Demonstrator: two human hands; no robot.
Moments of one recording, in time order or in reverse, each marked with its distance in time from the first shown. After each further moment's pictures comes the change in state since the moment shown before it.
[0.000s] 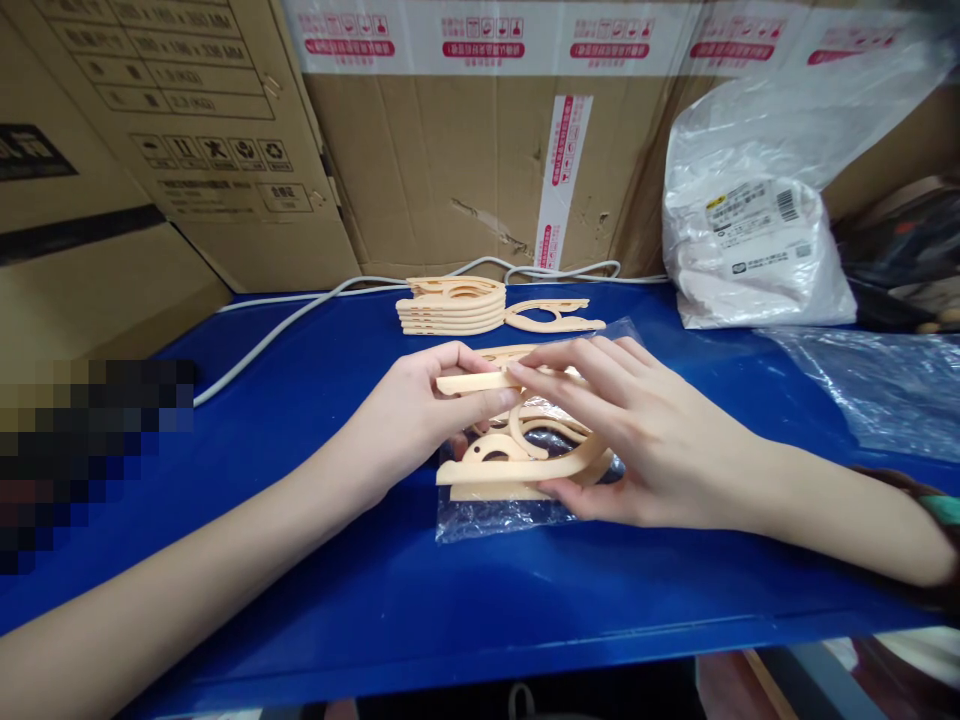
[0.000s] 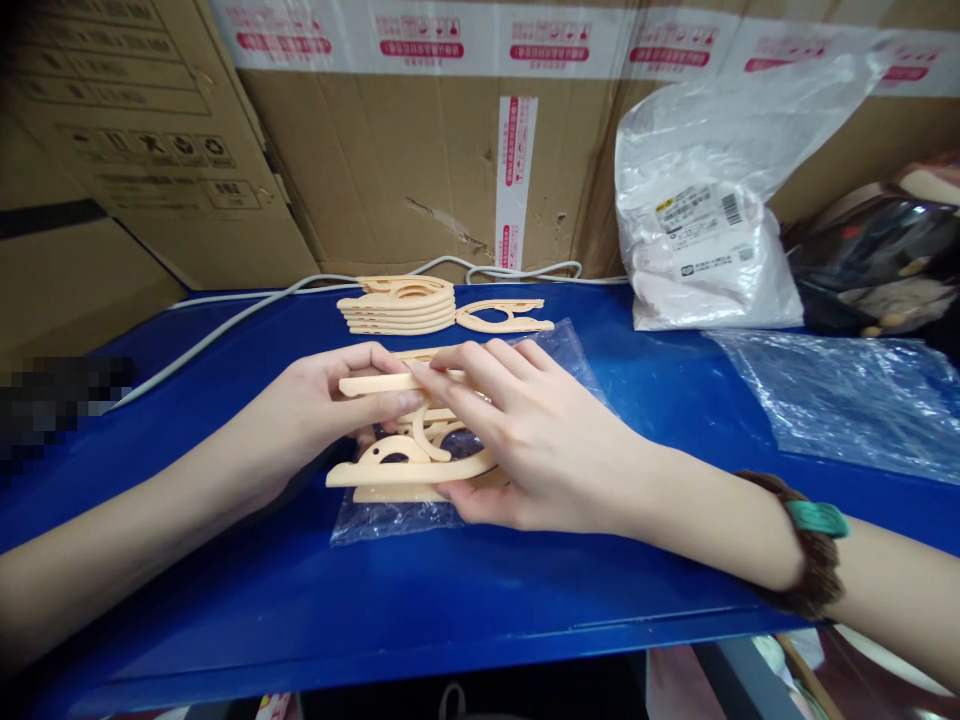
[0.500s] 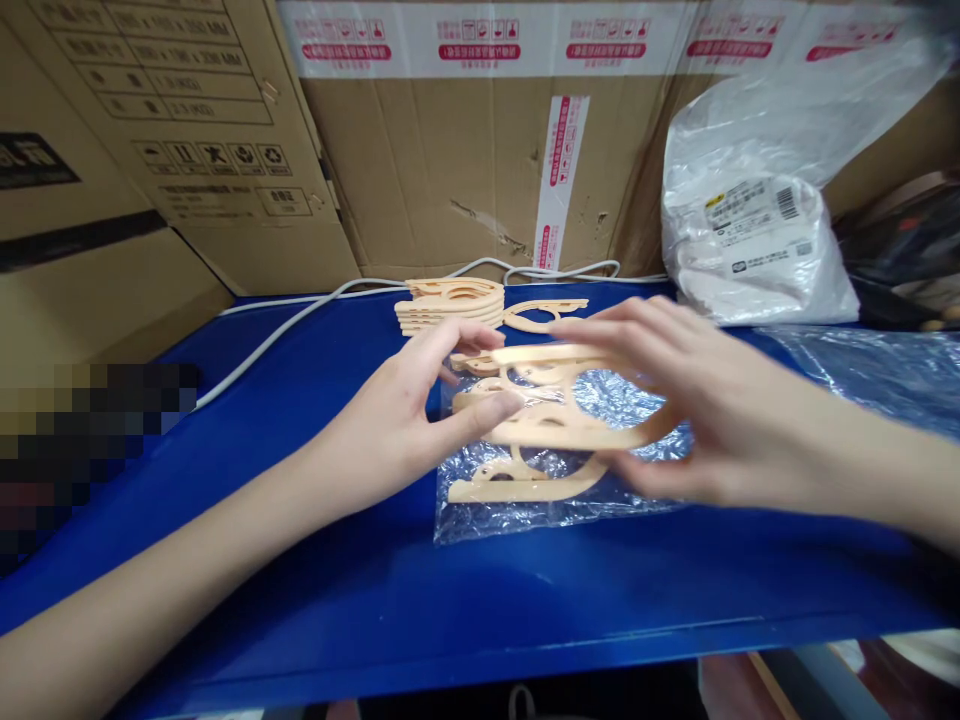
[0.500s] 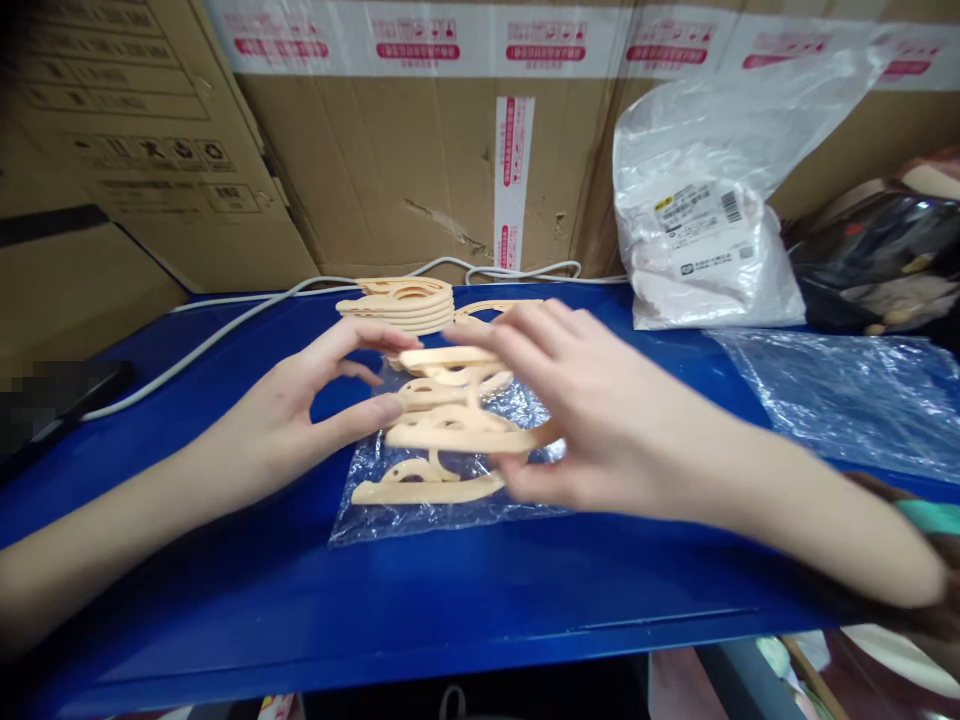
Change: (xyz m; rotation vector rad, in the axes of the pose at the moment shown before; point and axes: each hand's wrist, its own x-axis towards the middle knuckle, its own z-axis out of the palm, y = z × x) left_hand -0.001 0.002 -0.015 0.612 -0.013 0.472; right_hand -0.014 0.023 -0.029 0.112 -0.118 0.163
